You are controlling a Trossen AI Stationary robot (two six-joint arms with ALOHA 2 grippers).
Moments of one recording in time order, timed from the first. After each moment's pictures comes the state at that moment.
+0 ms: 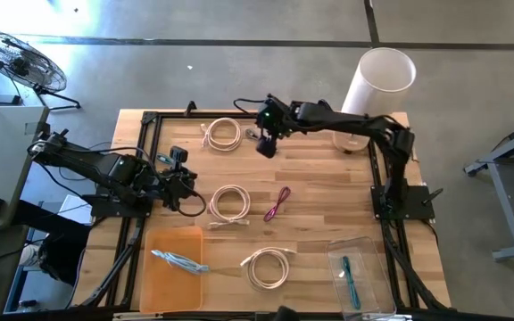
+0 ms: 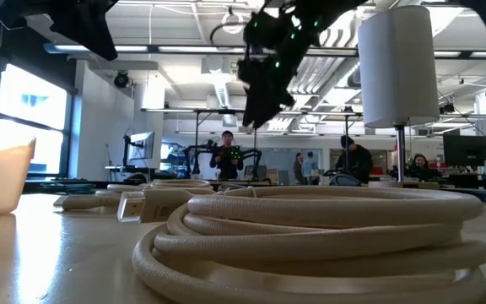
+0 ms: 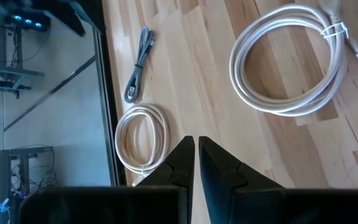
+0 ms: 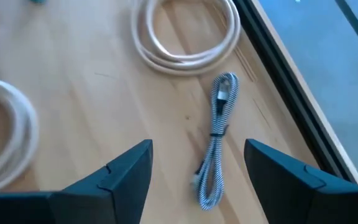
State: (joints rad) left arm -0.33 0.99 1.00 -1.02 -0.64 0.23; right arm -0.40 1.93 1.64 -0.66 0.05 0.00
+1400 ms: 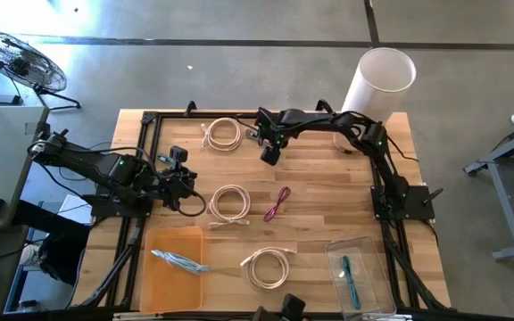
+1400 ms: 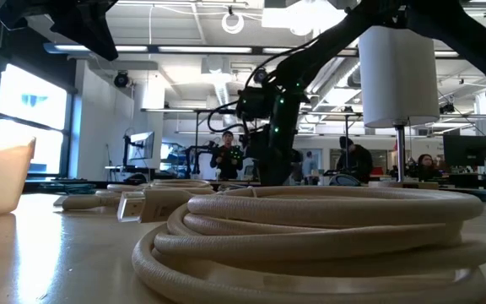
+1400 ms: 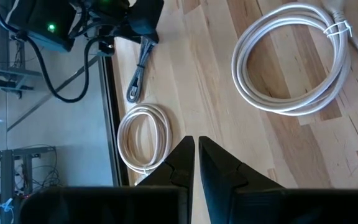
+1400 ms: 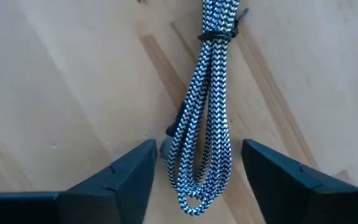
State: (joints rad) left arm -0.33 0.99 1.00 -1.02 -0.65 0.24; right arm -0.49 2.24 1.64 -0.76 0.03 0.00
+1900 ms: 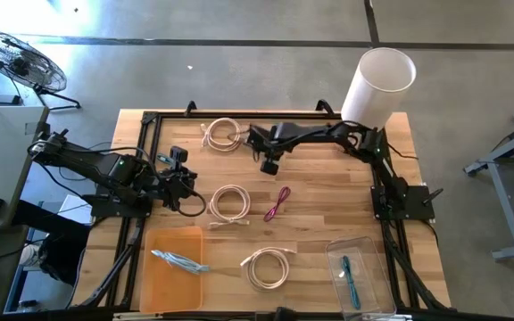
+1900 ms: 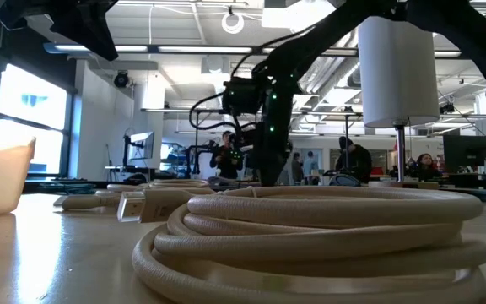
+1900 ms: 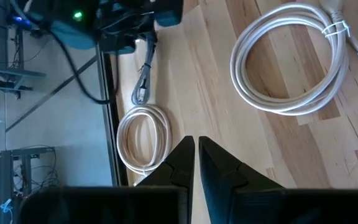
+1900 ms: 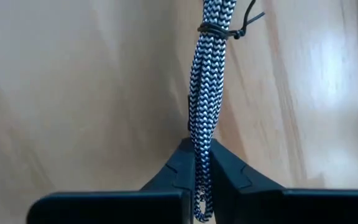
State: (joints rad) left arm -0.33 0.99 1.00 -1.02 -0.64 0.24; right arm -0.35 2.21 1.64 -0.77 0.27 -0.09
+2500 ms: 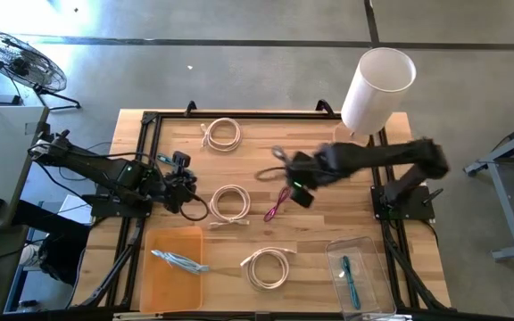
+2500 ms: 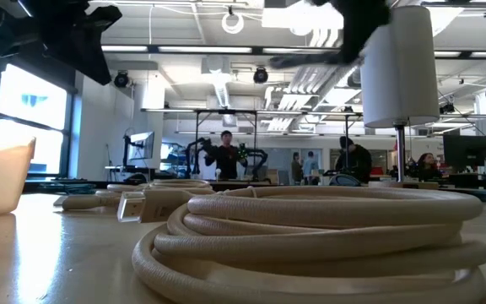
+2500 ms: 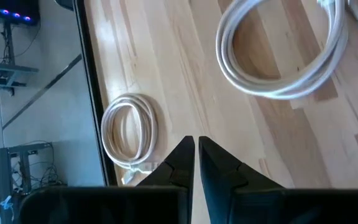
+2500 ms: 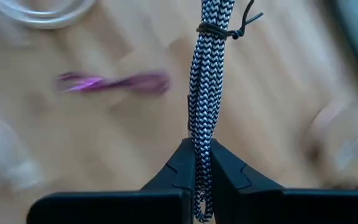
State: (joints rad) left arm -0.33 0.99 0.88 -0.96 -0.63 0.24; right arm 0.12 1.62 1.64 -1.44 0.31 0.70
